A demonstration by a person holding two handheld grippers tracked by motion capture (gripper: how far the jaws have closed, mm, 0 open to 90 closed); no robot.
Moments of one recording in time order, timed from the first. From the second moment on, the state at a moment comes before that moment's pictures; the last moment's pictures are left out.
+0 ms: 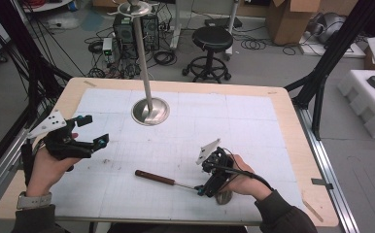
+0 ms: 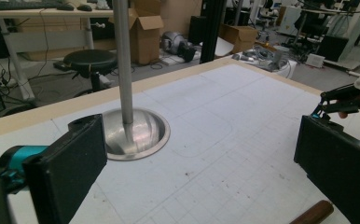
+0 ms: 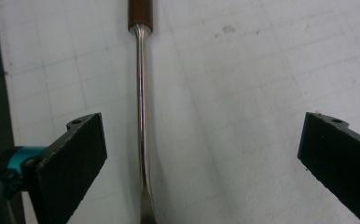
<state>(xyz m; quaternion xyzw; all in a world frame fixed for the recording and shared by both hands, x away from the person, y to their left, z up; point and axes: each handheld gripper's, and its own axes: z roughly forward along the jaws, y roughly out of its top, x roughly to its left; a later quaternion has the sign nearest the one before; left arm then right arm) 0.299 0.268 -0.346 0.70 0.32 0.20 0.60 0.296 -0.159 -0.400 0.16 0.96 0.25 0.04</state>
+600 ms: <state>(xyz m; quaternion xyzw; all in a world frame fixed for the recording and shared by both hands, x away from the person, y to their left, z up) 0.299 0.271 -0.344 0.70 0.32 0.20 0.61 0.291 -0.131 -0.410 0.11 0.99 0.10 0.02</state>
